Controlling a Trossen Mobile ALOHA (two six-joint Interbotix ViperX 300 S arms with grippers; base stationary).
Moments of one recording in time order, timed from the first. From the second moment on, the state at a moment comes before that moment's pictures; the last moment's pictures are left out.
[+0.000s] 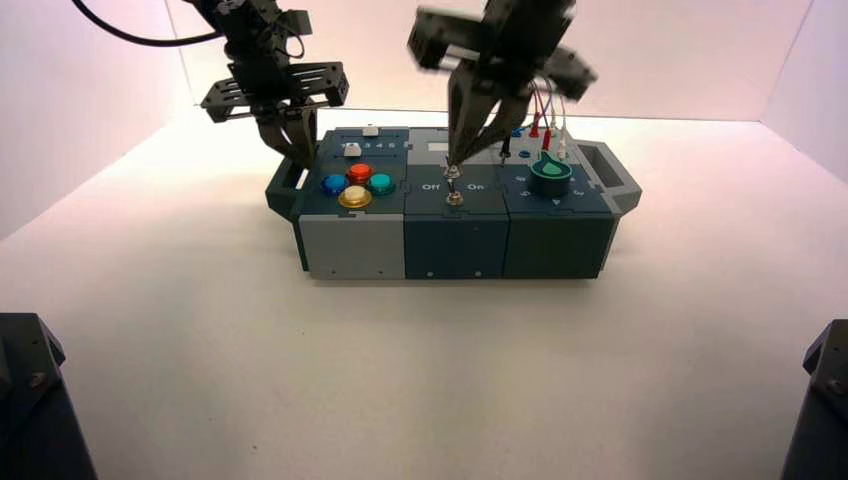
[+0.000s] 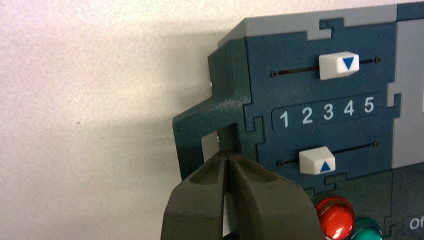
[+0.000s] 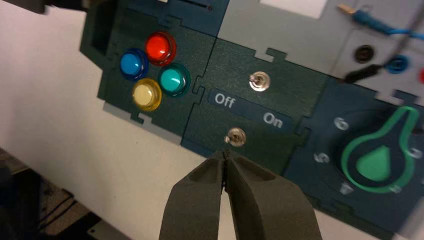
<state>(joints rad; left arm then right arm) -0.36 0.24 0.62 -0.24 0.45 -0.05 0.72 -0.02 0.69 0.24 0.54 0.23</state>
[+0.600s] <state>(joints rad) -0.36 0.27 0.59 -0.23 0.45 -0.05 0.73 0.06 0.66 0.24 0.48 0.24</state>
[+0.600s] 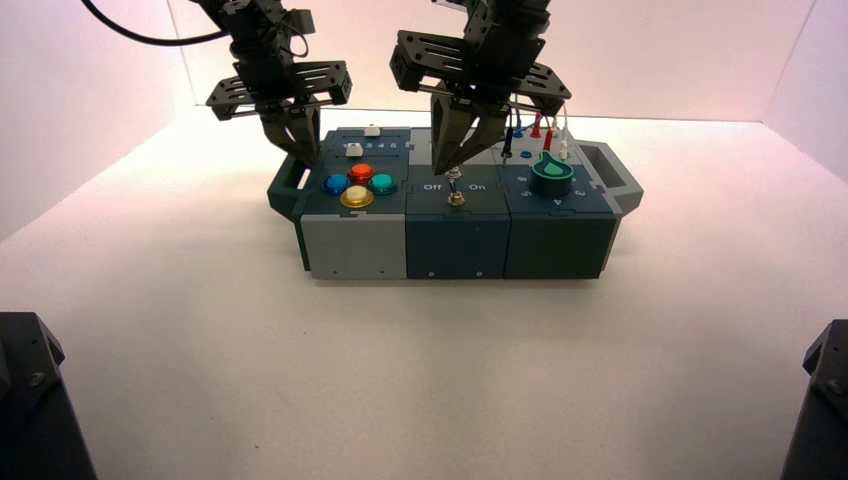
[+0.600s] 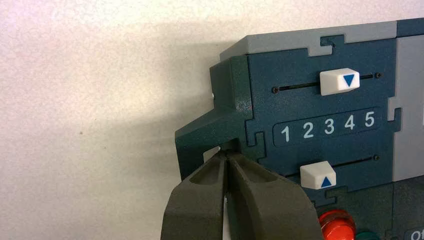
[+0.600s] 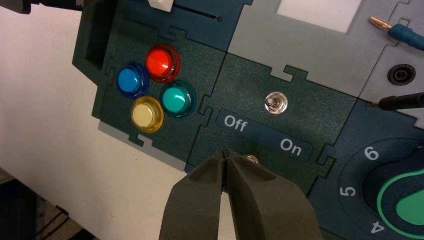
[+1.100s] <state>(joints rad) -0.36 0.27 0.59 -0.23 0.46 -0.05 0.73 0.07 0.66 0.24 0.48 0.24</state>
